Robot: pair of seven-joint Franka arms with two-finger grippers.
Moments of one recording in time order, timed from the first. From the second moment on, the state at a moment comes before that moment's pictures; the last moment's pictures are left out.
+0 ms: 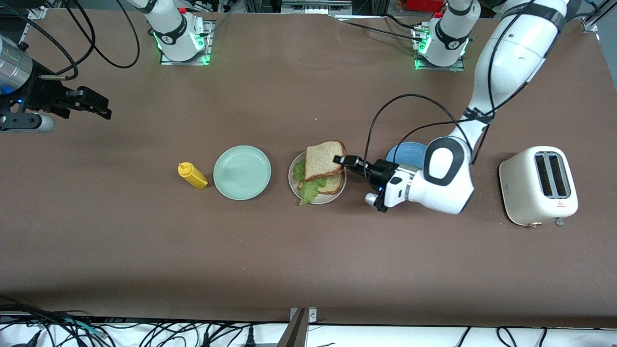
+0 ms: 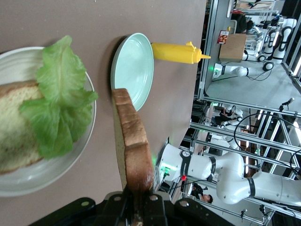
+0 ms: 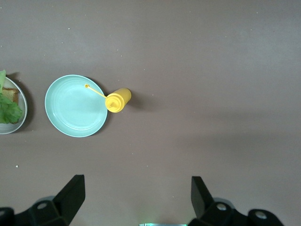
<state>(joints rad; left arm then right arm) -0.03 0.79 -0.40 -1.51 -0.98 1.85 0.44 0.25 0.07 -0.17 -1.50 0.04 1.49 0.10</state>
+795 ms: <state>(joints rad) -0.05 0.93 -0.39 -1.49 -1.00 1.88 0.60 0.03 0.10 0.04 -1.51 0.04 1.52 0.10</state>
